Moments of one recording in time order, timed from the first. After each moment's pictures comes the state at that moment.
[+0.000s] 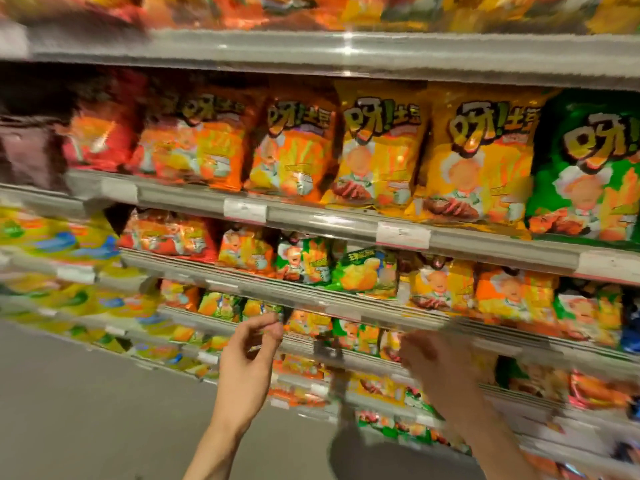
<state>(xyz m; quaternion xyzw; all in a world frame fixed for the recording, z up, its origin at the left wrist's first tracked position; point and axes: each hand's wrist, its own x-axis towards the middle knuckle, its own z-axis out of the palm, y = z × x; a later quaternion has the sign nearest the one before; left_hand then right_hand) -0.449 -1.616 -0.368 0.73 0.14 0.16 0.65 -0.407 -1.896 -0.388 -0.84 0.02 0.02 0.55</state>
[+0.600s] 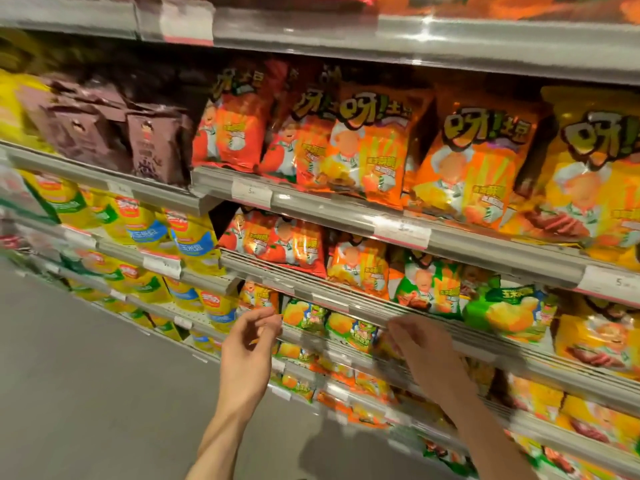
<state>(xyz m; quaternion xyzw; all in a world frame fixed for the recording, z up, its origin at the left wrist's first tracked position) -0.415 -1.372 -0.377 0.66 0.22 0.22 0.68 -0.336 -1.623 -0.389 -0.85 -0.06 0.03 0.52</state>
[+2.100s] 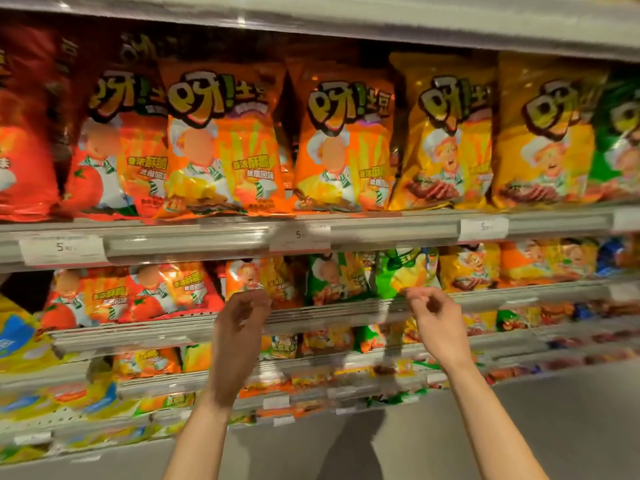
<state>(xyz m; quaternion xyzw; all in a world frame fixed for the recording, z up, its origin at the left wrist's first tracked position) -0.264 -1.417 -0.399 0.72 0.02 0.02 0.69 -0.316 -1.713 -0.395 -0.81 0.26 -0.18 0.50</state>
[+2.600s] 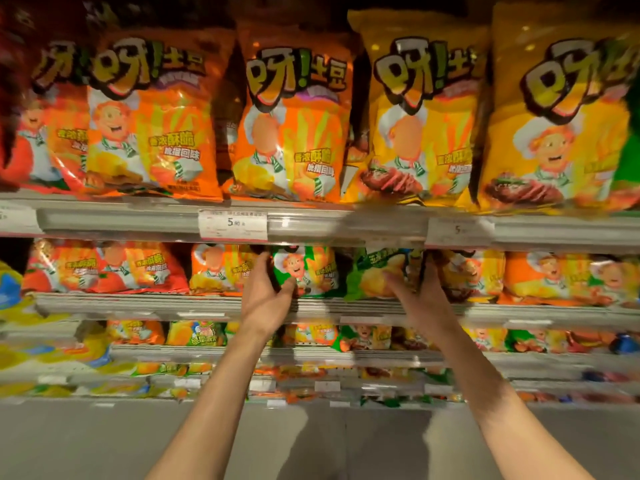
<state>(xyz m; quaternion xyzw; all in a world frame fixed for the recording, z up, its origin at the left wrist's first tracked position) -0.218 -1.546 -0.422 0.87 0.07 0.01 0.48 -0.255 -1.816 -0.410 -0.85 0.16 -0.01 0.50</state>
